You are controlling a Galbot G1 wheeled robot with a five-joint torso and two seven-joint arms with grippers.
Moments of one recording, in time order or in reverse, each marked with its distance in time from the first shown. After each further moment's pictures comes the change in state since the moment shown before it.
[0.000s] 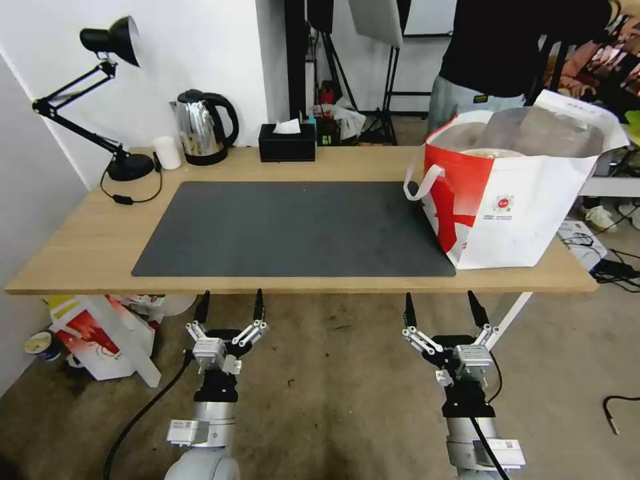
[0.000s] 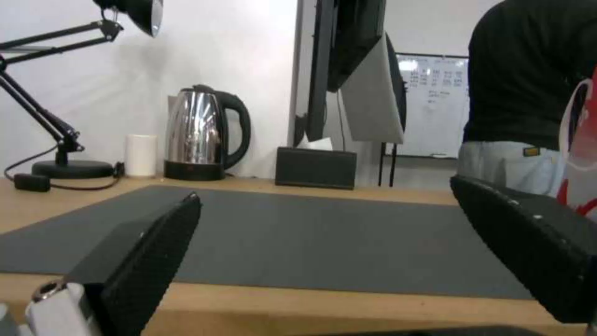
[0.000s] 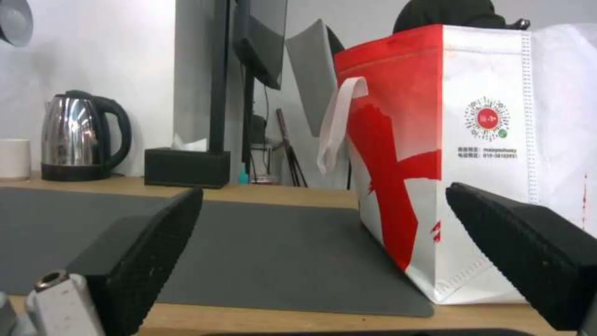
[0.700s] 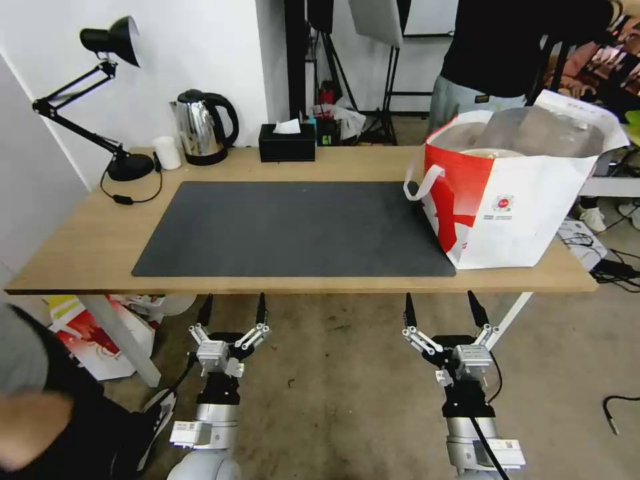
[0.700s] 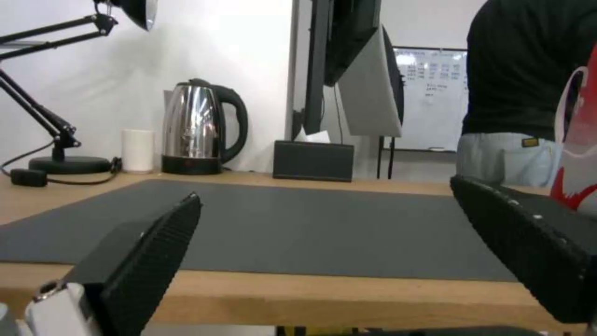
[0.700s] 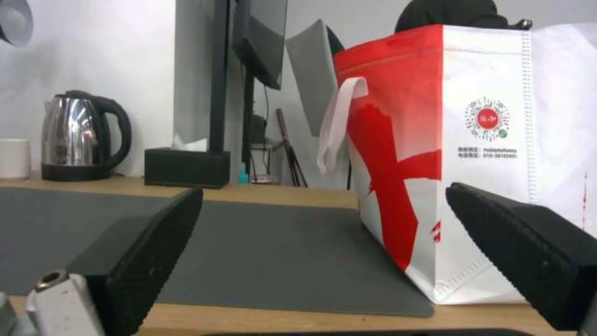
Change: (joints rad) left arm 0.007 0.000 0.003 0.012 0.014 -0.007 0.002; right arm 0.000 0.000 0.000 0.000 0.000 0.000 0.000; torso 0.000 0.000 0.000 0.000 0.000
